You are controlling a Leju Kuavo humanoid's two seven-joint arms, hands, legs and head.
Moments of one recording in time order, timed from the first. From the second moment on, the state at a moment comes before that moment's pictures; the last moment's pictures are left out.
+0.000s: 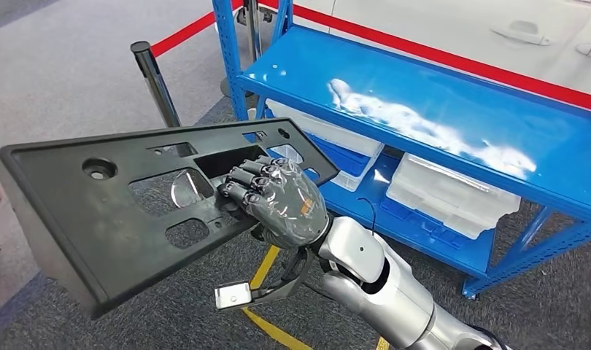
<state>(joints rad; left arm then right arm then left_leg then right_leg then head) -0.02 -0.09 0.59 -0.18 -0.95 -0.14 0.18 -0.48 -0.10 0.95 -1.57 0.95 -0.33 -0.23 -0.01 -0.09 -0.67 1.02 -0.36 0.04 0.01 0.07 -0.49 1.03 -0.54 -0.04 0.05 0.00</state>
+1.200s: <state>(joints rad) -0.01 -0.12 0.59 -0.18 -0.97 -0.16 0.19 -0.39 -0.16 0.90 -1.59 0.96 -0.33 -0.26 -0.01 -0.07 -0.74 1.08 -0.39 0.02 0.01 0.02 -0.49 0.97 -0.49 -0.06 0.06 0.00</state>
